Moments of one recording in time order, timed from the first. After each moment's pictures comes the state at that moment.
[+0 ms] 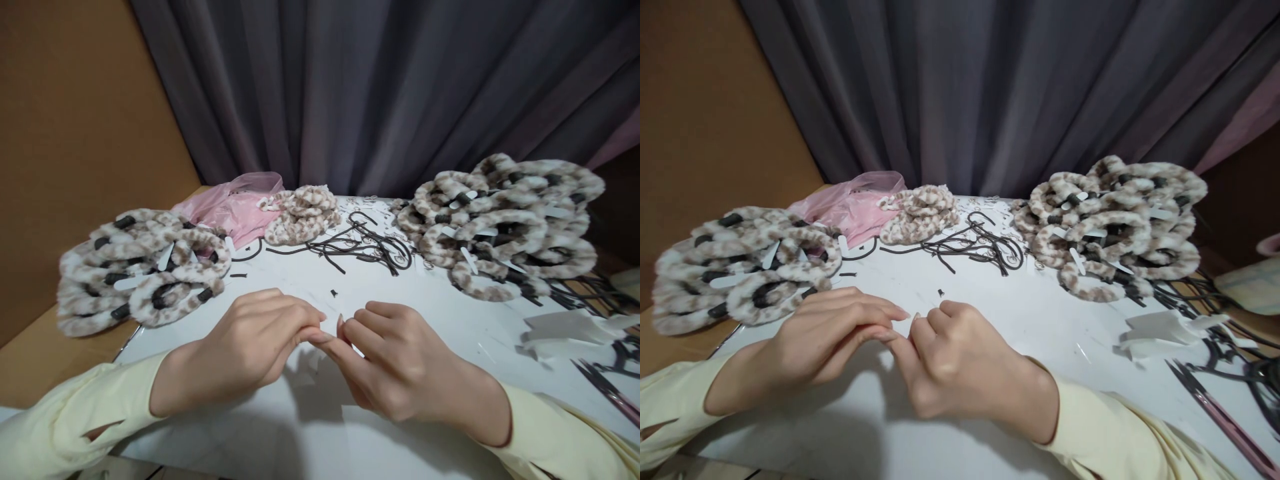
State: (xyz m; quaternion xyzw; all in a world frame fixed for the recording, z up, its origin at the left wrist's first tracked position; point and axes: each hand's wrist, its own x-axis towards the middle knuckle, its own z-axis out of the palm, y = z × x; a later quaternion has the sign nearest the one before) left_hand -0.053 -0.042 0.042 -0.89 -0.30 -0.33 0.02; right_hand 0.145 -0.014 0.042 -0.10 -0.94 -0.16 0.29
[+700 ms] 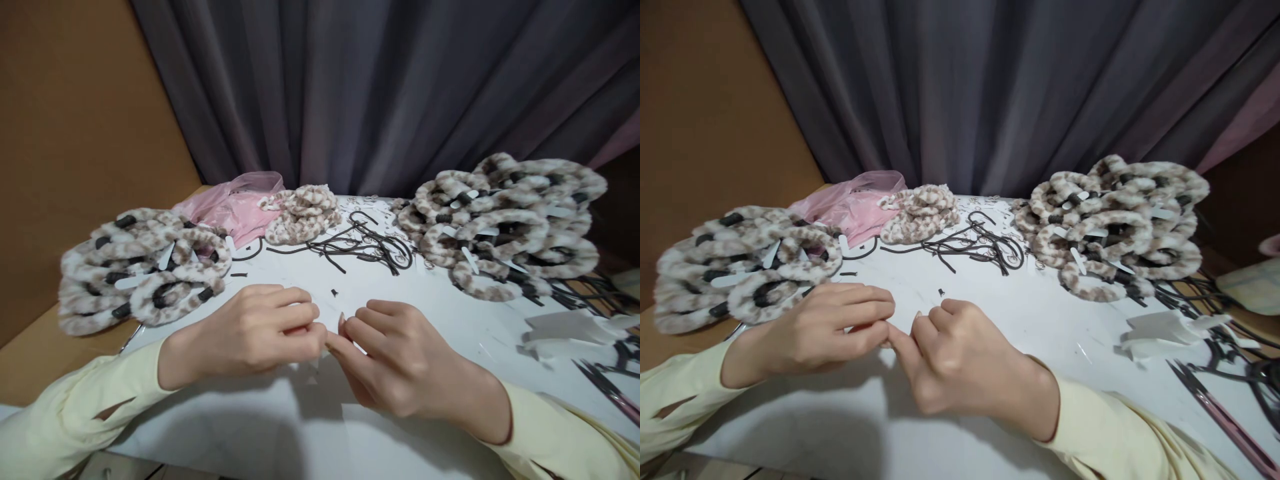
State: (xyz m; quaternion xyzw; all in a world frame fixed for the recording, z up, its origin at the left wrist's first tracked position) left_hand -0.059 -0.028 0.051 -0.94 -0.20 -0.25 0.12; right_hand 0.145 -0.013 0.040 -0.10 -0.94 -0.15 0.29
